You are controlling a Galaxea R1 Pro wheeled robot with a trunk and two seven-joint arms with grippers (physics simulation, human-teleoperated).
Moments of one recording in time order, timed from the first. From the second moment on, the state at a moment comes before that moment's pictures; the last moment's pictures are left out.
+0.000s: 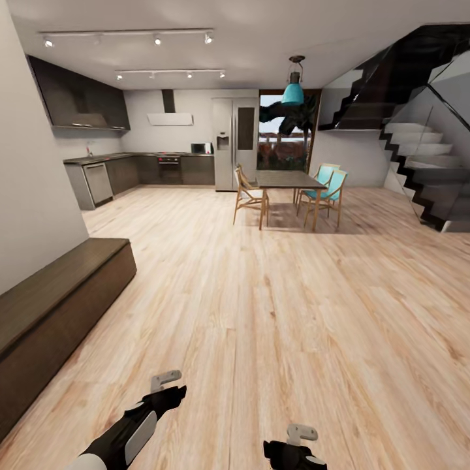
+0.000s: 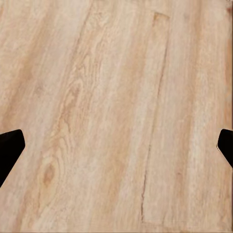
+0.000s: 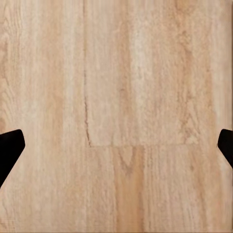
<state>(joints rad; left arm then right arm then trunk) -0.52 0.03 -0.31 -0.47 0.56 0.10 0.09 -0.34 0.06 0.43 -0.50 -0.56 0.12 -0.17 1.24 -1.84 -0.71</state>
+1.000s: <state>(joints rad) -0.52 0.03 -0.31 -0.46 0.56 0.10 0.10 -0.34 0.06 0.43 -0.50 -0.56 0.12 -0.17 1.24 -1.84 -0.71</state>
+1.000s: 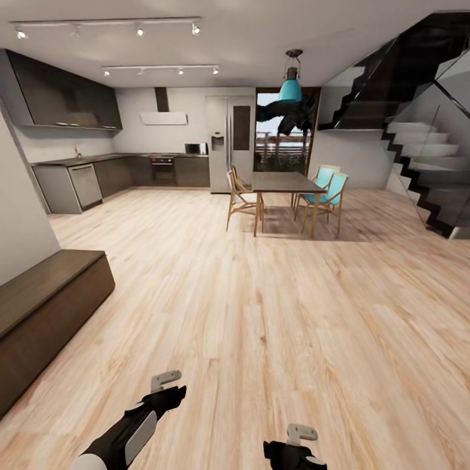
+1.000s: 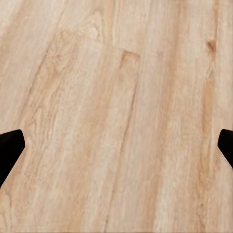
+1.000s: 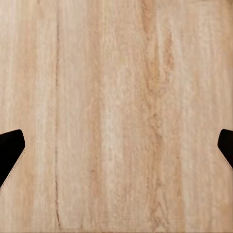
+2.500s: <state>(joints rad) -0.52 0.03 -0.31 -0.46 0.56 0.09 0.11 -0.34 0.06 0.43 -0.50 -0.56 0.12 -0.17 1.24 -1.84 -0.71</state>
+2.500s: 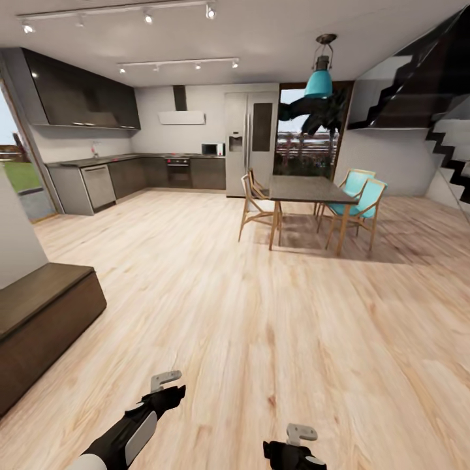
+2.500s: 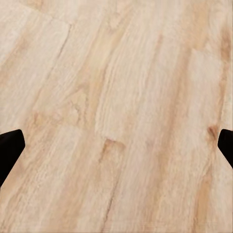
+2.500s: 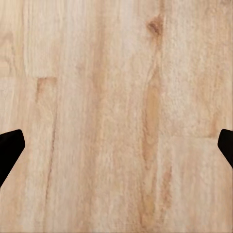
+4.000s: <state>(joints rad) -0.52 0.03 -0.33 -0.47 0.56 0.07 0.11 -0.34 0.06 0.43 -0.50 -0.56 0.12 -0.17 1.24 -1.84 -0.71</state>
